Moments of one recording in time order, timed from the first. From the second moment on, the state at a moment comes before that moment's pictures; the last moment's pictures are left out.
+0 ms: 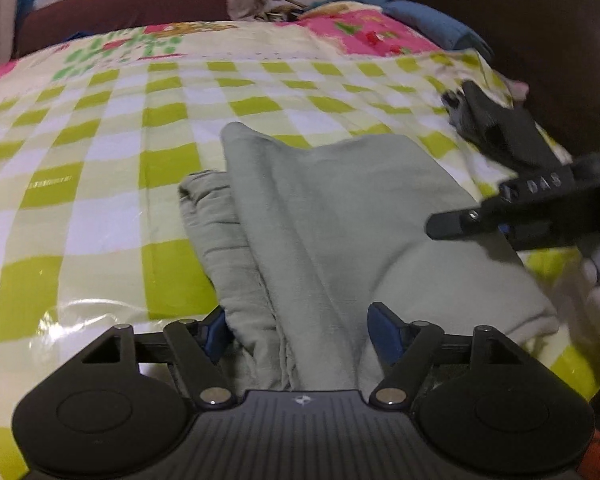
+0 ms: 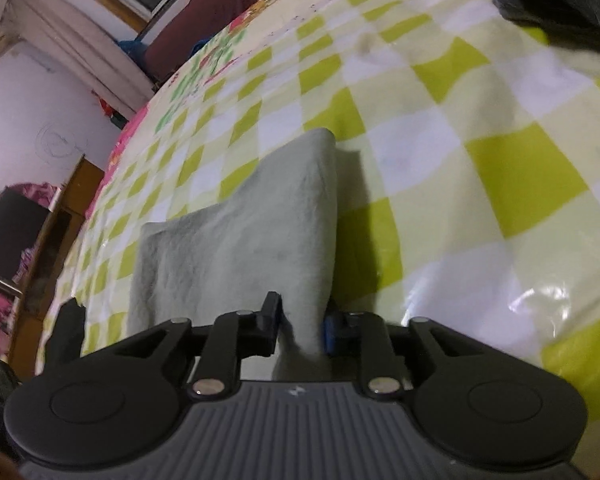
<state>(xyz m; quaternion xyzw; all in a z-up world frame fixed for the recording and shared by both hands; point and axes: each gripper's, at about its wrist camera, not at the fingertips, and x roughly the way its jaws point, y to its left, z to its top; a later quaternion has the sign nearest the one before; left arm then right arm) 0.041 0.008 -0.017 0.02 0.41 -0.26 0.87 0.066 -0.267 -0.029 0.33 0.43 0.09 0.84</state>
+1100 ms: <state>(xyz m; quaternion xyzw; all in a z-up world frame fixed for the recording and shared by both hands) 0.022 0.033 0.002 0.05 0.35 -0.10 0.93 0.006 -0.201 0.016 0.14 0.40 0.05 0.90</state>
